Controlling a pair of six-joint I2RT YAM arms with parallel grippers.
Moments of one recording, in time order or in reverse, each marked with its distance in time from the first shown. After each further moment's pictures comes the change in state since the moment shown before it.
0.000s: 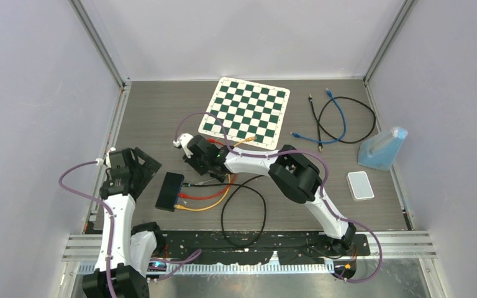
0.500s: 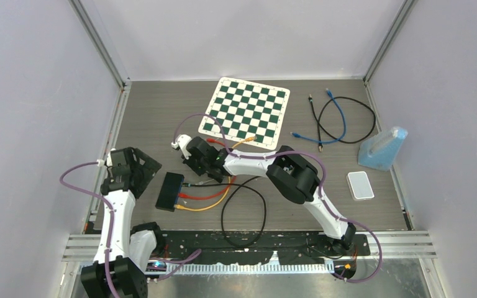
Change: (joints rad) left arm 0.000 0.056 -0.009 0.016 0.008 -0.011; right arm 0.011 0.017 -0.006 0.073 -0.002 -0.020
